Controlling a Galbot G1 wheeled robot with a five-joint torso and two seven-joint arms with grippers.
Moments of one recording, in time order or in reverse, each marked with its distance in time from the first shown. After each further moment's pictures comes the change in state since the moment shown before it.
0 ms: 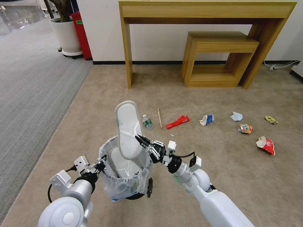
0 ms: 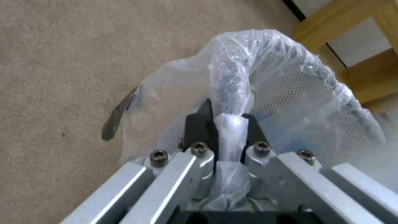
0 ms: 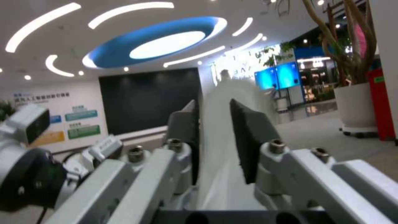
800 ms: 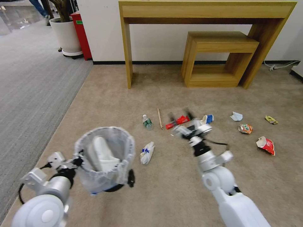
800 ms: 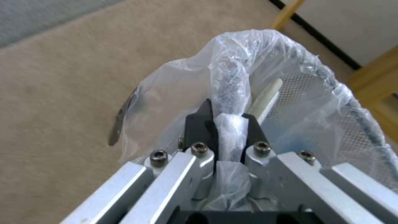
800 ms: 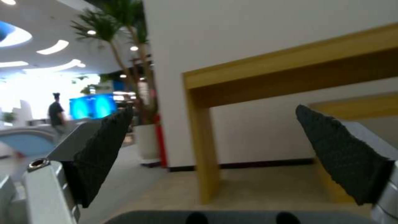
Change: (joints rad) left arm -0.046 0.079 -0.228 0.014 0.028 -0.020 -0.023; right arm -0.227 0.028 0.432 0.247 -0.222 0.041 0.588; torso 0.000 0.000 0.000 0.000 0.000
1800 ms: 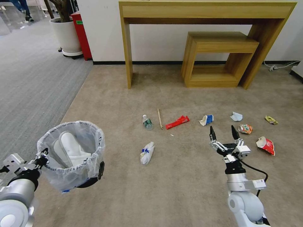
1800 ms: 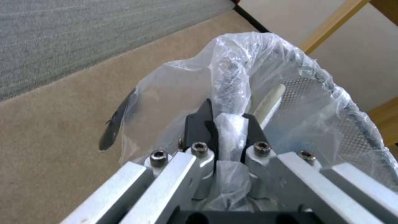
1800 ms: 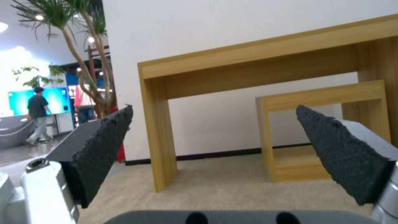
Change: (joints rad) left arm 0.011 0.044 -0.210 -0.015 -0.164 -0.031 0.013; right arm -0.147 0.096 0.132 -0.068 -0.061 0.133 -0.034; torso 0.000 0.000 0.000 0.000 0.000
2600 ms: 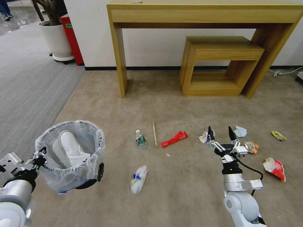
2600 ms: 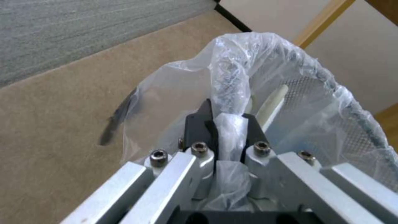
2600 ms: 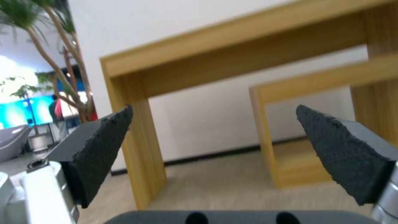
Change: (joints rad) left arm 0.017 -0.004 0.002 -0.038 0.007 0.009 0.002; right arm -0.010 -0.028 -0.050 0.023 0.070 -0.043 0.077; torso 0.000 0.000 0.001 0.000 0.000
